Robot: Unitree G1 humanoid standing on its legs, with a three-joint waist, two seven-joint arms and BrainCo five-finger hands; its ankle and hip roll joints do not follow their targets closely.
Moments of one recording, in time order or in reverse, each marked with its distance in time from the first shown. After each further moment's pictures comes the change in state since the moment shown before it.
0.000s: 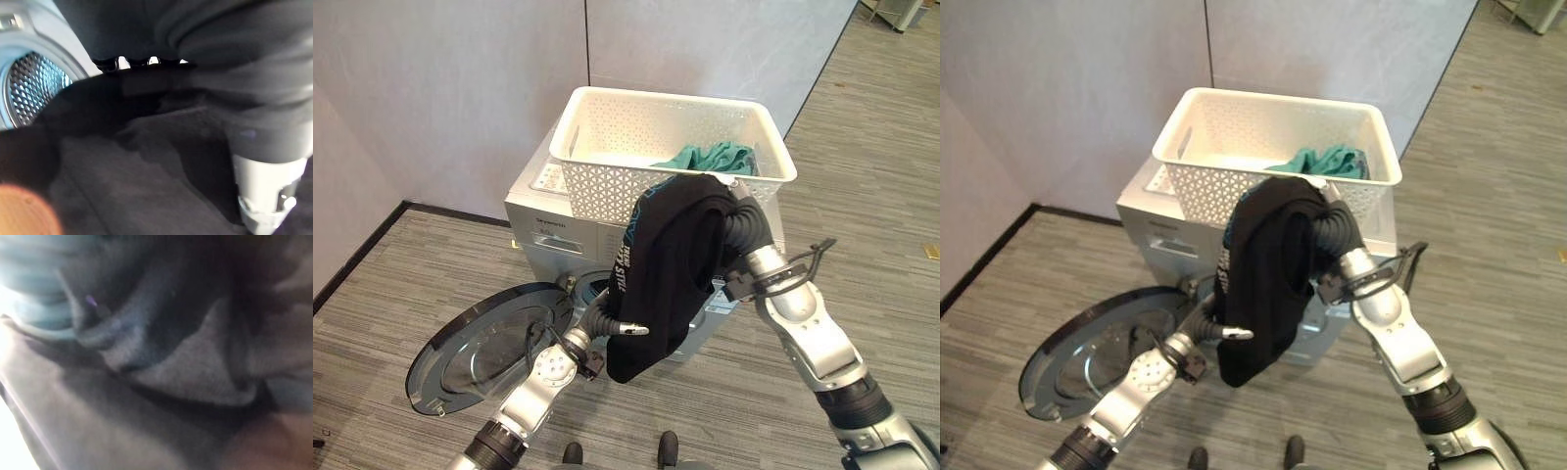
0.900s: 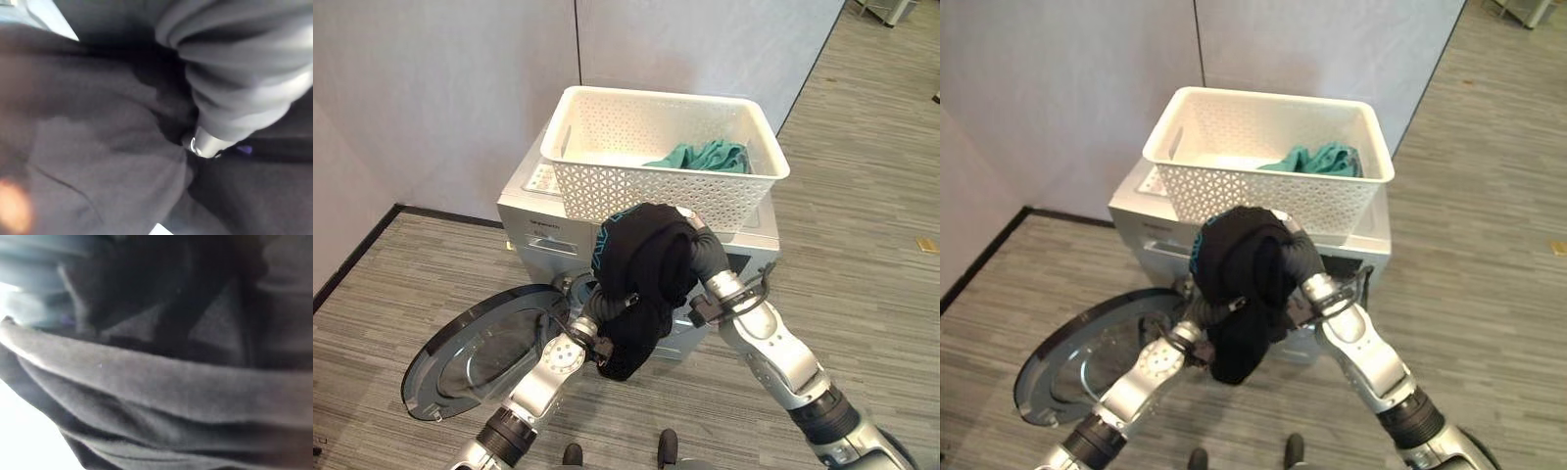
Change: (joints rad) left arm -0.046 -0.026 0.021 0.015 -0.167 0.008 0.121; right arm 0.079 0.068 0.120 0.020 0.205 0.003 -0.008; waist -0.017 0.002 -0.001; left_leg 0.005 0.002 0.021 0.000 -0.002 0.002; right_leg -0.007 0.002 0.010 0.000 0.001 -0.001
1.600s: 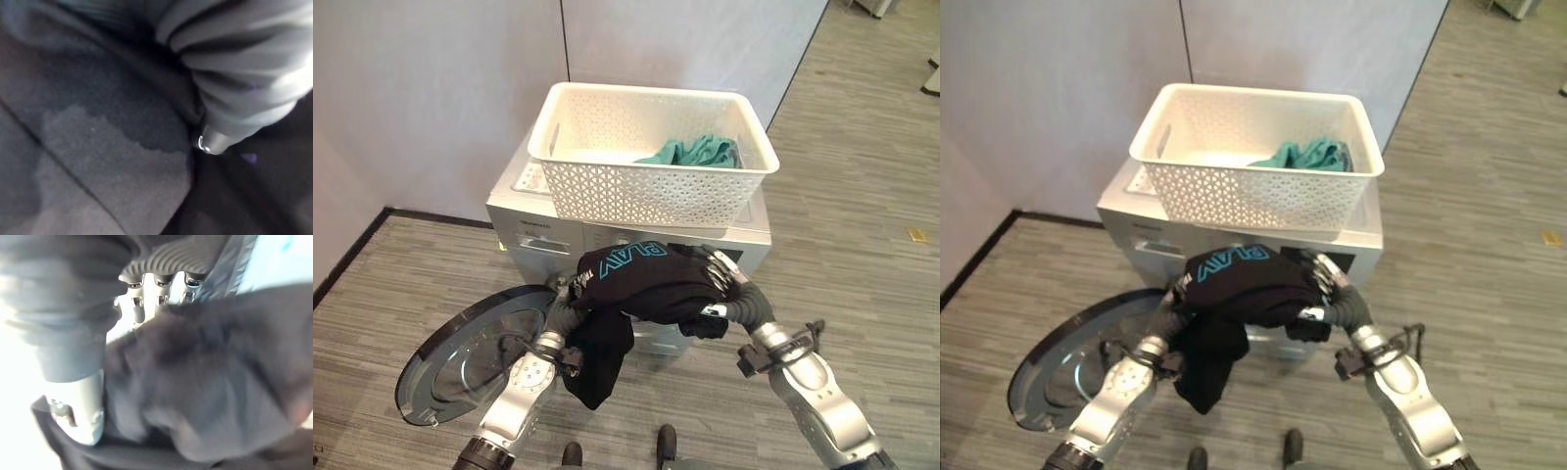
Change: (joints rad) left arm 0.188 0.028 0.170 -0.043 0.003 -0.057 -0.006; right arm 0.426 -0.069 -0.243 0.018 0.000 -0.040 0.216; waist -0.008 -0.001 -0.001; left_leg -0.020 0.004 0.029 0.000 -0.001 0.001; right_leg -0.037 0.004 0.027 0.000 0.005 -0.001
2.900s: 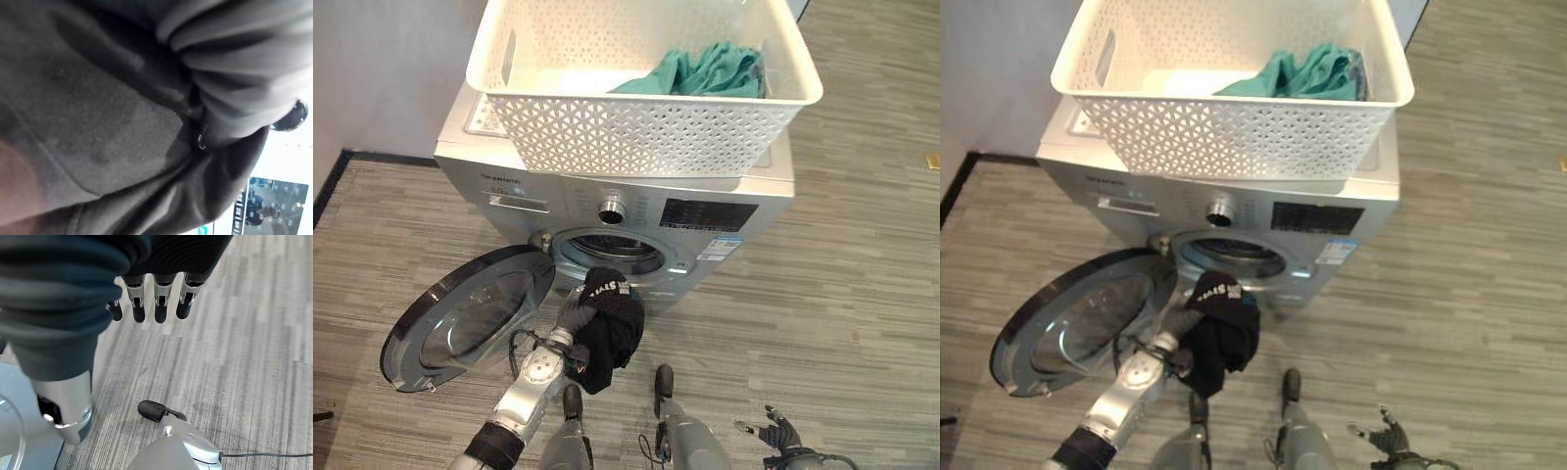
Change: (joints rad) left arm -0.130 -0.033 -0.082 0.183 -0.053 -0.032 -0.008; right arm -0.015 0.207 -0.091 1.058 -0.392 0.032 -0.226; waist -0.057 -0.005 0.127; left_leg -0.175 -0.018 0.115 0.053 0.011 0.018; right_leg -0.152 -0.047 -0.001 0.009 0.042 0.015
